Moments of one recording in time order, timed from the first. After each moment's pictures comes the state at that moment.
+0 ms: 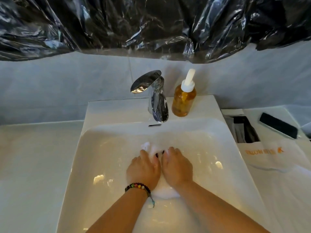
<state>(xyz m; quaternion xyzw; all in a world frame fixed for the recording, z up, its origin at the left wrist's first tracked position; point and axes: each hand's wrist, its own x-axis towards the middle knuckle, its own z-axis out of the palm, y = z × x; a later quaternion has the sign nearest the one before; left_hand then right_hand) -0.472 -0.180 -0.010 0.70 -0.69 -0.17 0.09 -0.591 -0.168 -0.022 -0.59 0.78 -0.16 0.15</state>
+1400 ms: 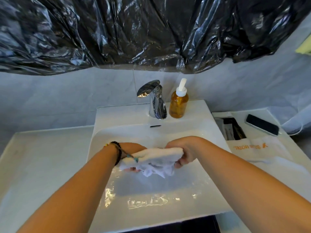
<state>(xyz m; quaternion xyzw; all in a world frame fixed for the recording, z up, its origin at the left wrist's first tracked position) -0.403 -0.215 0.132 0.51 -0.52 -0.68 -0.11 -0.613 -0.202 0.097 -0.26 0.67 0.03 0.70</state>
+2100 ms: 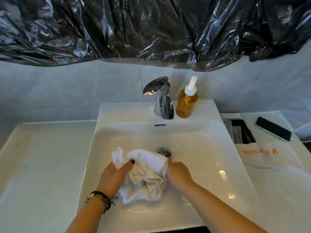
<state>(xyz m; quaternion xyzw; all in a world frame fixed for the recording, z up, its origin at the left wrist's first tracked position) -0.360 -0.155 0.044 0.69 -0.44 -0.53 0.24 -0.567 -0.143 0.051 -0.40 0.79 -0.08 0.45</state>
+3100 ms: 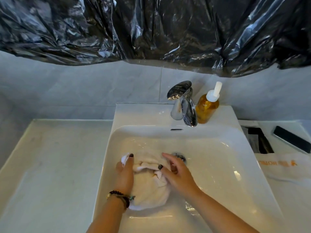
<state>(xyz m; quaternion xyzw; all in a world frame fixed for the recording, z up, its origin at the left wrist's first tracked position) -0.354 -0.174 0.021 0.70 -0.33 -0.52 0.37 -0.537 -0.147 0.023 -0.51 0.62 -0.33 0.49</state>
